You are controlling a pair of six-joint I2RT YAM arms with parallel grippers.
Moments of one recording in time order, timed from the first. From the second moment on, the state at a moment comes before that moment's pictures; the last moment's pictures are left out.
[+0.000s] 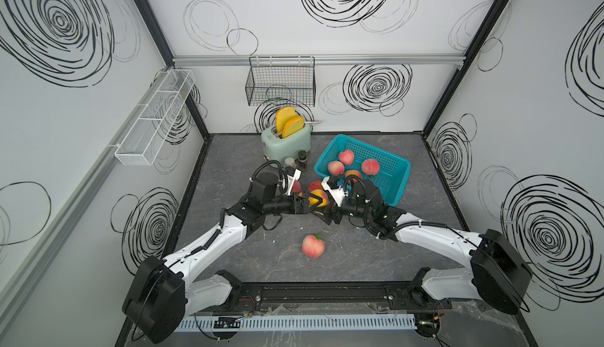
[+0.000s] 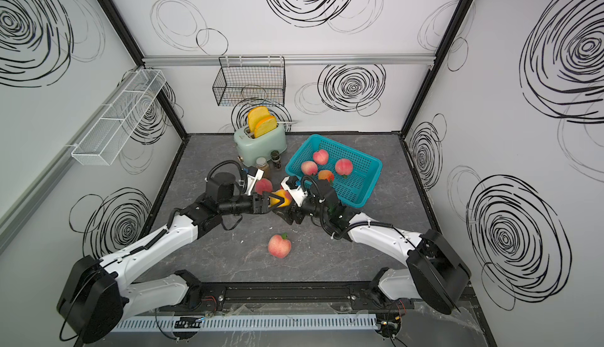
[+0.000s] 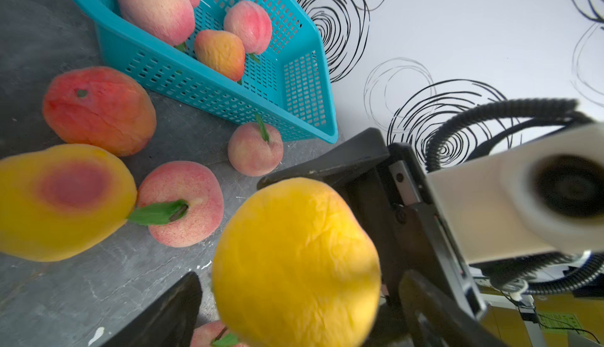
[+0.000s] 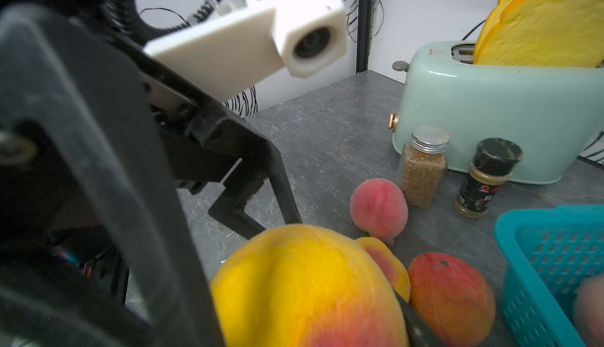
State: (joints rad) left arm -0.48 1.16 0.72 -0.04 0.65 -0.67; right arm 0.78 1.33 0.71 0.26 -0.37 0.03
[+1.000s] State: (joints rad) left arm -0.53 1.26 0.91 -0.22 0.15 -0.41; right arm 0.33 1.59 1.09 -0.03 -0.27 0.09
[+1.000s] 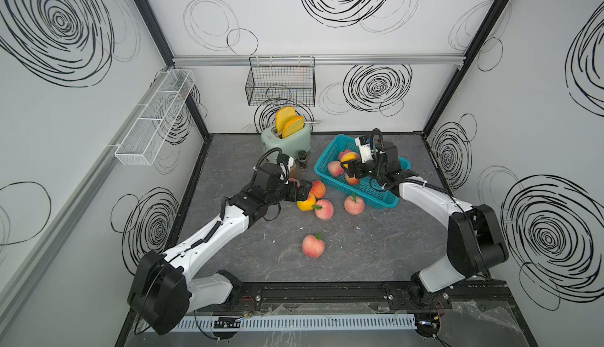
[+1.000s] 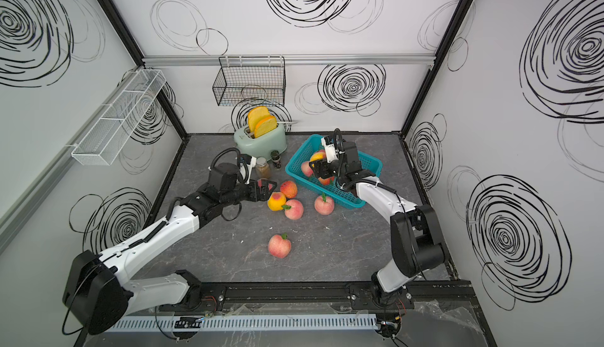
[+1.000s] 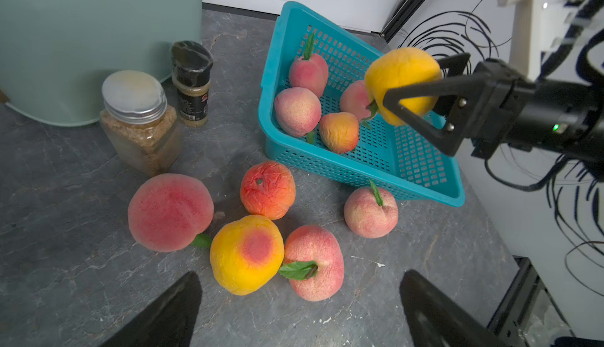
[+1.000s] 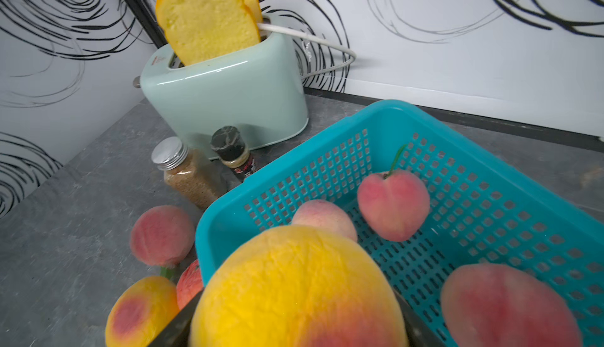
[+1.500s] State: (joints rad) left arm -0.62 1.46 1.06 -0.14 0.06 -0.35; right arm 0.24 1.79 1.28 -0.11 -0.18 0.03
